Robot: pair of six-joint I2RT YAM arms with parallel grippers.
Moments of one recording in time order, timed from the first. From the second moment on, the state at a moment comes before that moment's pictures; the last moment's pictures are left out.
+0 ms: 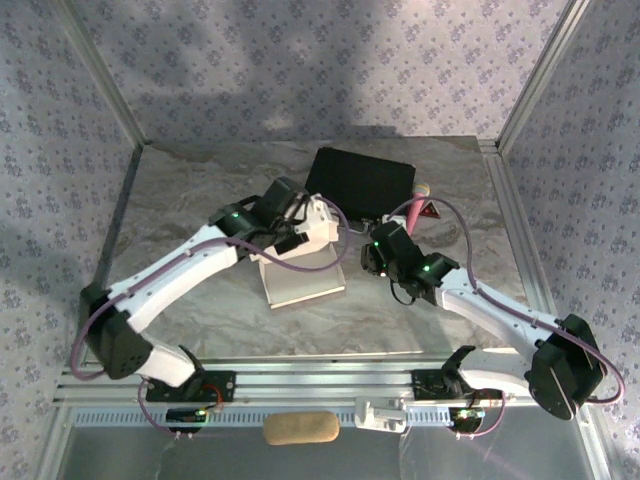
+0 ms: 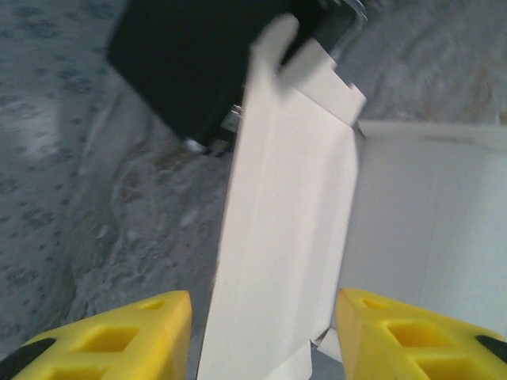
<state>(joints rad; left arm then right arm) -0.82 1.42 1.37 -0.80 -0.30 0.48 0.71 1.17 0.79 -0.43 0.25 0.60</state>
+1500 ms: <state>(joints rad) -0.40 1.33 0.94 -0.63 0.01 -0.15 0.58 1.65 1.10 -0.21 -0.14 0.04</state>
